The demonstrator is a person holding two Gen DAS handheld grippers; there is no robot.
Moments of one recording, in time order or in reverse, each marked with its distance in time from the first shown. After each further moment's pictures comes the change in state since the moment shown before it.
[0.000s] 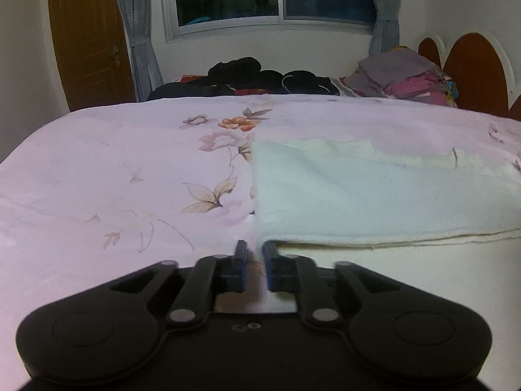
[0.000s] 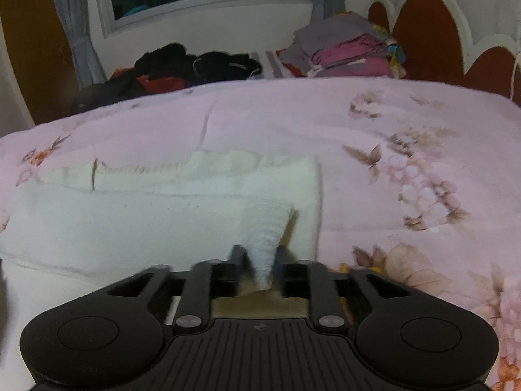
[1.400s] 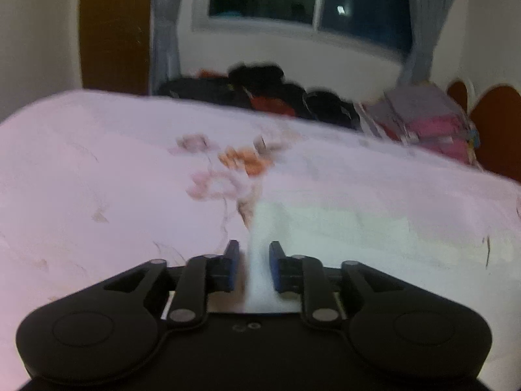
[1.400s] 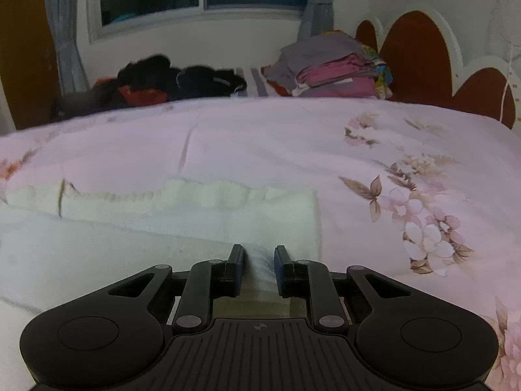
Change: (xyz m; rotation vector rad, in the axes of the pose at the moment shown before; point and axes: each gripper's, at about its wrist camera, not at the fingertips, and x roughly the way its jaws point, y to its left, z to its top) left arm 0.071 0.007 0.060 -0.192 -0.033 0.002; right arm 0.038 0.013 0.020 -0.024 -0.067 -0.054
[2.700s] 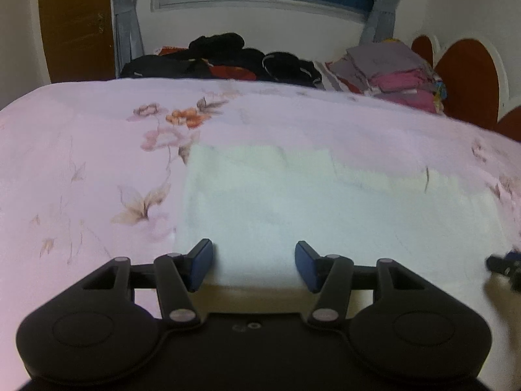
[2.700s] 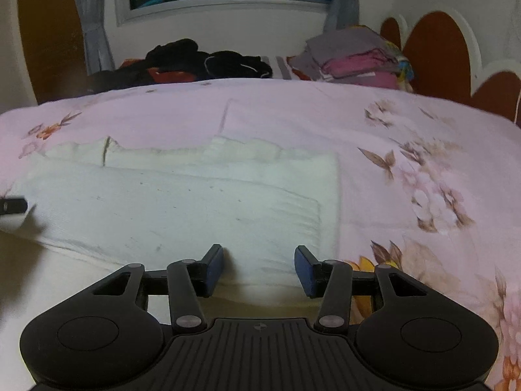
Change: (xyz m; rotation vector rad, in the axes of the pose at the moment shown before) left arm -0.045 -0.043 -0.033 0.126 0.162 -0.082; right arm -0.030 0.009 -0.039 -0.072 0.077 0.064
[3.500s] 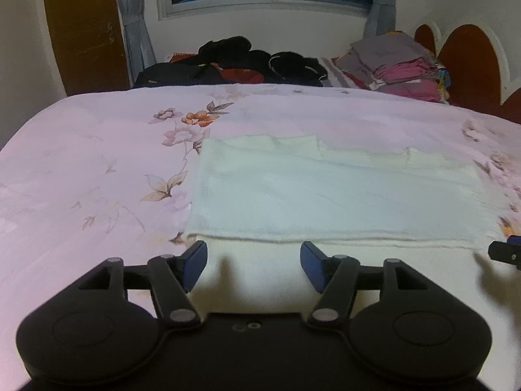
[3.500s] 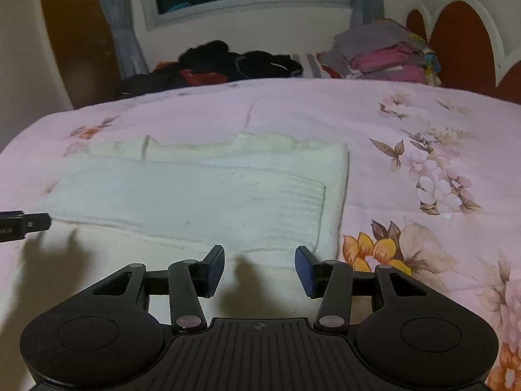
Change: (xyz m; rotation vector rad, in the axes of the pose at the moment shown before) left arm -0.068 -0.022 -0.021 0.040 -0.006 0.066; right arm -0.049 -0.018 -0.016 -0.007 0.003 0.180
